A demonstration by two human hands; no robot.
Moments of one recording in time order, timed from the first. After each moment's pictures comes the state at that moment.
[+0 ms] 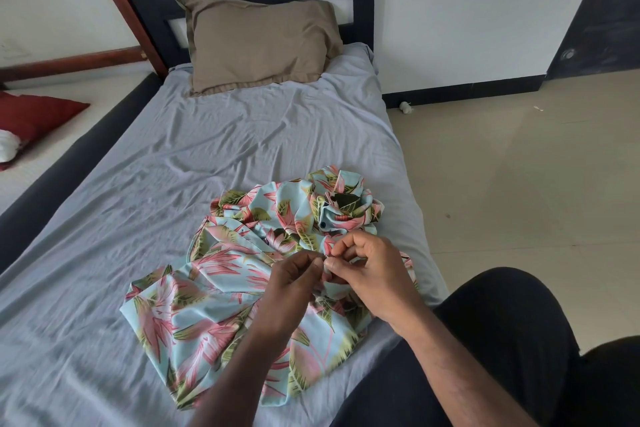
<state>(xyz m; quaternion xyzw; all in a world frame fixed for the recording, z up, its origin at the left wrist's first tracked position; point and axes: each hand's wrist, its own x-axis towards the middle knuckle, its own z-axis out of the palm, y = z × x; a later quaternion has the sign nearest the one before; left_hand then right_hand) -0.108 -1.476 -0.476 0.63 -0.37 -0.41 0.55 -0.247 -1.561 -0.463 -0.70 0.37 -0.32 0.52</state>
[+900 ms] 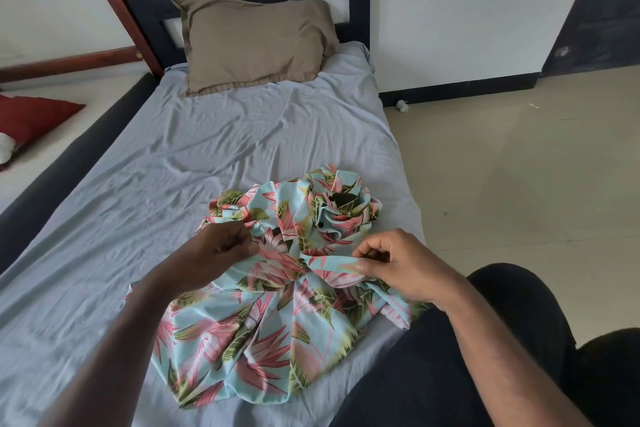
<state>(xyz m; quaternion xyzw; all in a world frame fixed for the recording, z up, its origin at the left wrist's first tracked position) 0.024 -1.468 -0.422 0.69 -0.57 -0.33 0.29 -0.281 -1.602 -0.457 -0.80 0.35 -0.13 0.48</state>
